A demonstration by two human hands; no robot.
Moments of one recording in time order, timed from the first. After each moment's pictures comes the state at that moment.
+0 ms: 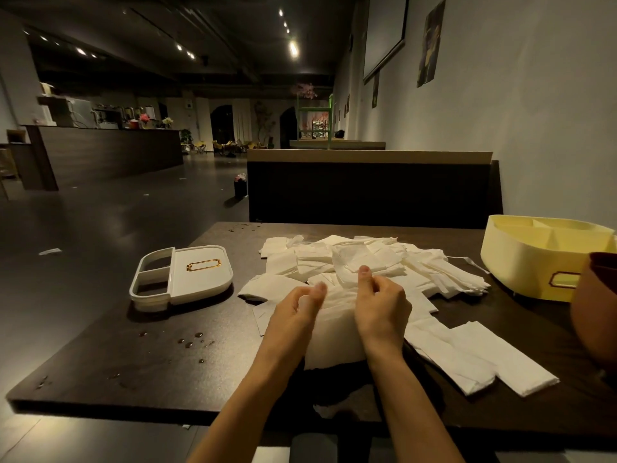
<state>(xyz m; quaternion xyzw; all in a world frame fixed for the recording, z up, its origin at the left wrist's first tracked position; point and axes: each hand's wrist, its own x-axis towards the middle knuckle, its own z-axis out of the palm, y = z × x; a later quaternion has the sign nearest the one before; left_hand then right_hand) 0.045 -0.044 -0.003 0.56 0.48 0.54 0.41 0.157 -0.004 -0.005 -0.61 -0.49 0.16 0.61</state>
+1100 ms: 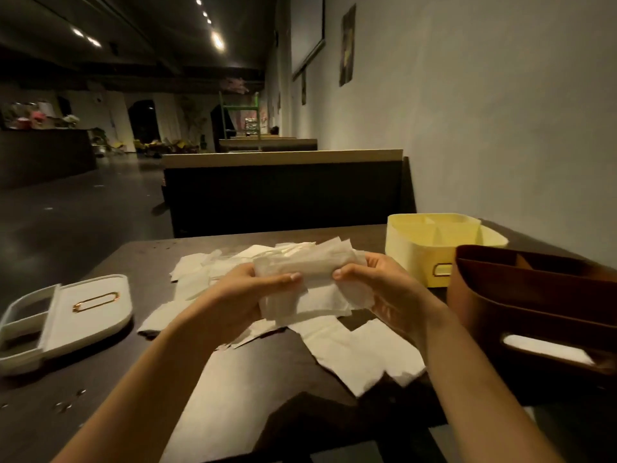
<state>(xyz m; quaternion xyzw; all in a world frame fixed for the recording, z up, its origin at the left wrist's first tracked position) 0.101 -0.011 0.072 0.60 0.37 0.40 0.59 0.307 -0.022 0.067 -0.44 -0.55 0.51 0.49</state>
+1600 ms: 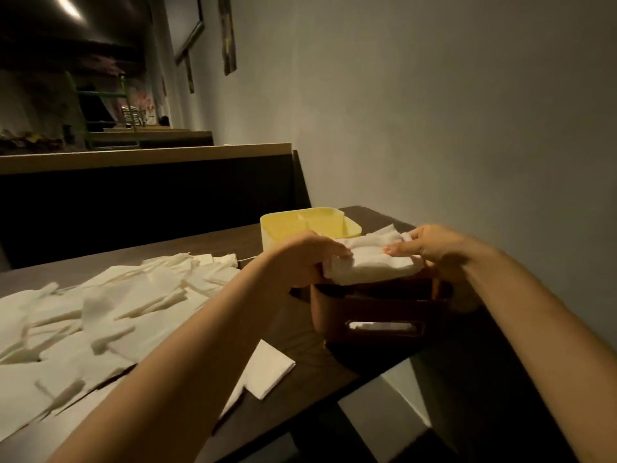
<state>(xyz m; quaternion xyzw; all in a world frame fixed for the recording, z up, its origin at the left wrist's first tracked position) 0.369 0.024 0.109 0.61 0.39 0.14 0.67 0.547 -0.085 0.120 -0.78 -0.40 0.30 0.38</state>
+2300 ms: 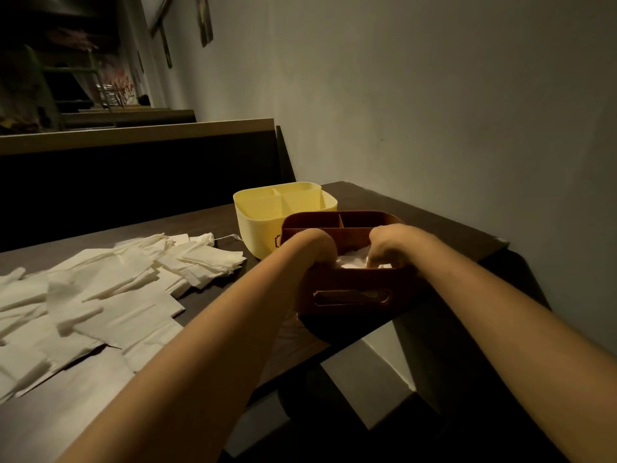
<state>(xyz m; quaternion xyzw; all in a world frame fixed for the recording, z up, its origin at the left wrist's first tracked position) 0.429 -0.014 0.094 0.80 0.51 -0.07 0.31 0.536 -0.072 0.091 -0.86 -0.47 0.17 0.02</state>
